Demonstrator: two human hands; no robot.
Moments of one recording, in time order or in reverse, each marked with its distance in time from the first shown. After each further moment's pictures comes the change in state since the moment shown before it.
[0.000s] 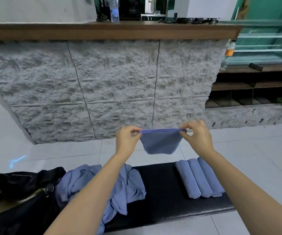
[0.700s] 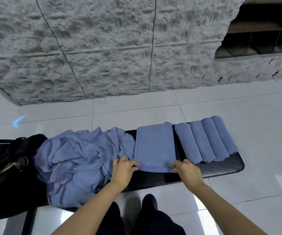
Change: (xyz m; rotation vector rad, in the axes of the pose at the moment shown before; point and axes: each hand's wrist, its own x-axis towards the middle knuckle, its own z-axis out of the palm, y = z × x) left_hand -0.155 -0.188 0.101 0.622 -0.541 0.001; right_hand -0.197 0.121 0.138 -0.350 -0.716 0.111
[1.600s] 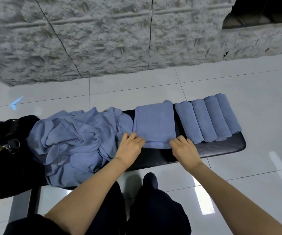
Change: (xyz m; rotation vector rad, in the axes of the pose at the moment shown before) left_hand 0.014 0.018 0.010 0.389 0.032 0.380; right_hand 0.013 0.005 0.025 -0.214 0.317 -0.358
